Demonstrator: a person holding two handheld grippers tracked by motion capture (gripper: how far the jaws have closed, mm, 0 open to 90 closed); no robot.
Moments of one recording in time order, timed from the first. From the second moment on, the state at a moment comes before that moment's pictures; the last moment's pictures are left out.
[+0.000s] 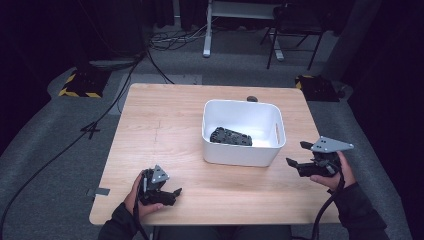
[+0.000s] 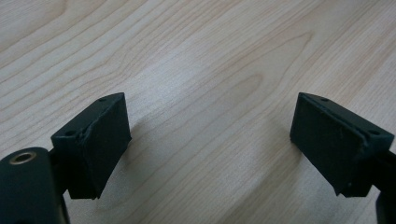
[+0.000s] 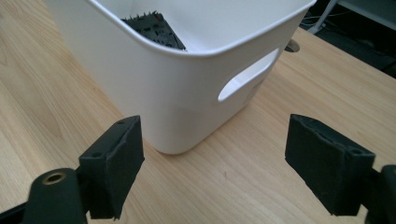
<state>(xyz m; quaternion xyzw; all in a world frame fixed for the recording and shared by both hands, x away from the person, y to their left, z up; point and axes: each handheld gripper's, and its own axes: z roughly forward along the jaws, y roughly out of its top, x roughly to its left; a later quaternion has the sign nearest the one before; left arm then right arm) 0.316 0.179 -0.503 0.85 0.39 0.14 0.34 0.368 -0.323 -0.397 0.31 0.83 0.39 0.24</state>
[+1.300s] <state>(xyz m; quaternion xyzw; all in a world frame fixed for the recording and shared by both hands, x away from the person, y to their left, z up) 0.317 0.179 -0.503 0.85 0.39 0.14 0.33 0.346 -0.368 -0.479 0.37 0.85 0.34 0.18</state>
